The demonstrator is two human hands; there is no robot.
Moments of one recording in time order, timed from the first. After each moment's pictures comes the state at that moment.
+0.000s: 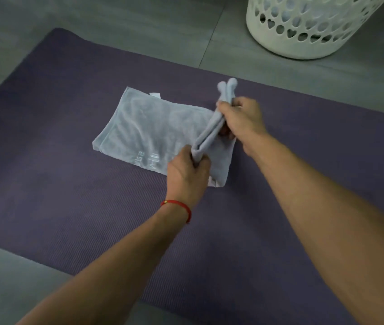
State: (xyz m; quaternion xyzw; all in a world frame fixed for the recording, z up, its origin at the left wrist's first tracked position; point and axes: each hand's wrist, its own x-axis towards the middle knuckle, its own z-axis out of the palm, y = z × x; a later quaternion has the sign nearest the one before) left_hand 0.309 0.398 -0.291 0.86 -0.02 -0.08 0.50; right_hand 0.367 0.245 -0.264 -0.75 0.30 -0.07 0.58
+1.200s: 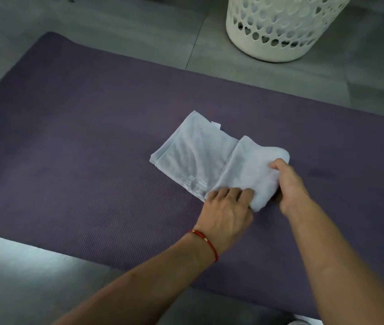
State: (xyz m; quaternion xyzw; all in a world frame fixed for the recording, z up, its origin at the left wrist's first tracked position) left_hand 0.192 0.385 -0.307 0.87 -0.43 0.00 0.26; right_hand 0.184 0.206 -0.278 -0.51 0.58 -0.03 0.63
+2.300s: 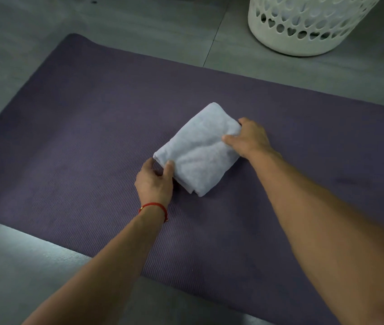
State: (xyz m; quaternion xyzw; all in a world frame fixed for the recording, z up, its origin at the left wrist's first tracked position) left_hand 0.301 0.477 -0.324 0.84 0.15 -0.09 0.51; right_hand 0.326 0.240 -0.291 -0.90 0.30 0.06 0.32
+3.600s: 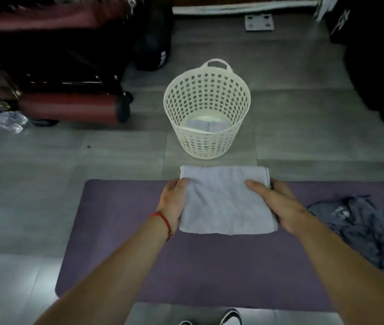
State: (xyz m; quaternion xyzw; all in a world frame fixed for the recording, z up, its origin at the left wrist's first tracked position) left_hand 0.347 0.247 0.281 0.73 0.11 -0.39 0.55; right_hand 0.202 0.041 0.271 -0.58 0.45 0.03 0.68
